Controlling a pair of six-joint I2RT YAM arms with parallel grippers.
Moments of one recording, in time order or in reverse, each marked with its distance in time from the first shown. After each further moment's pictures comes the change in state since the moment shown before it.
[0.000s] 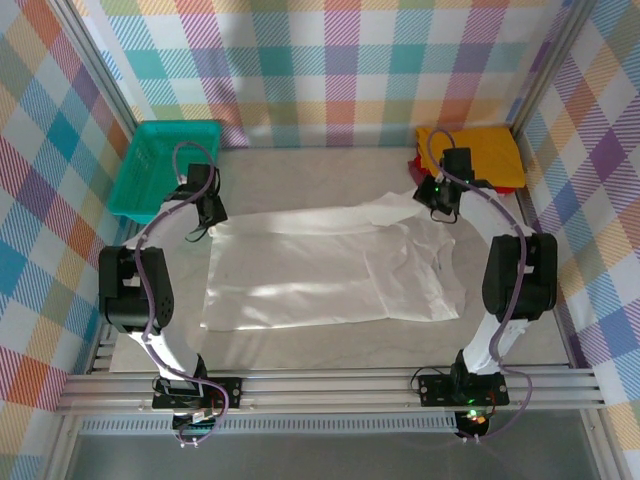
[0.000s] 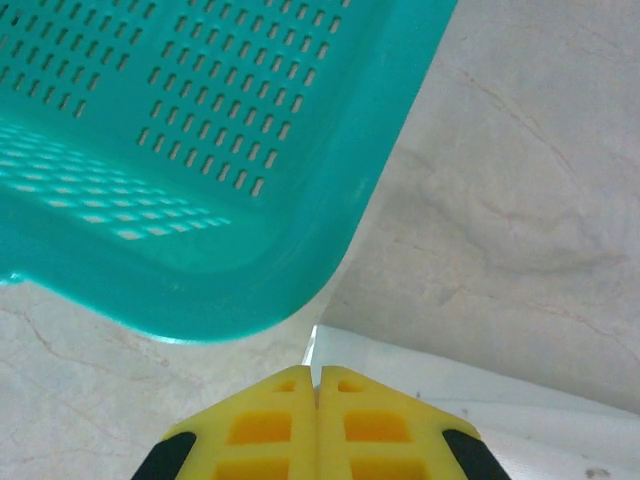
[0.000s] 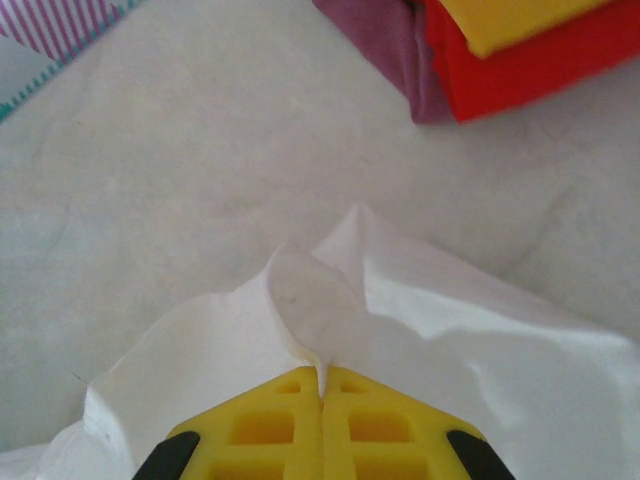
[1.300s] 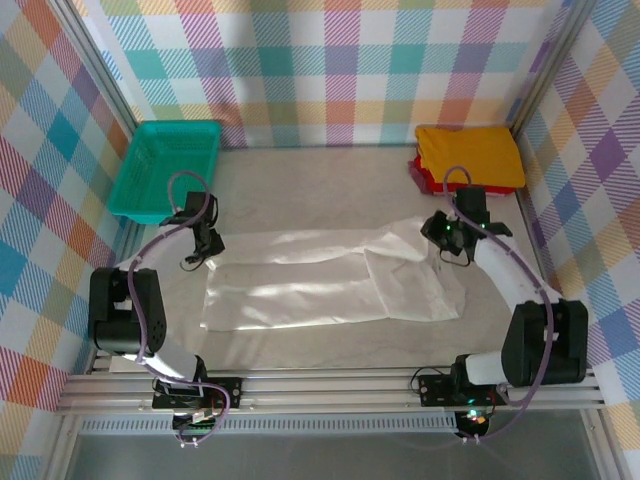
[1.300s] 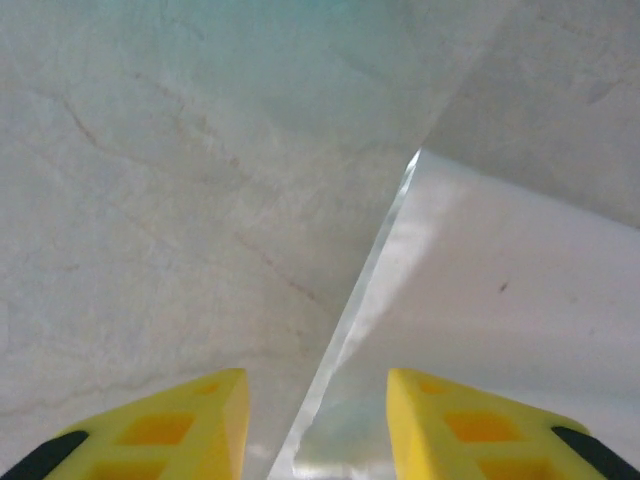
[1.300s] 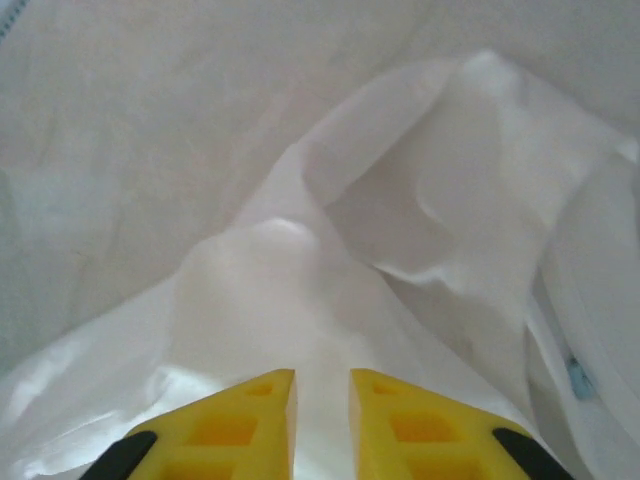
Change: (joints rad) left arm 0.004 -0.159 -0.261 -0.056 0.020 -0.081; right arm 0.000 -0.423 -0.407 -0.055 -0.026 0.106
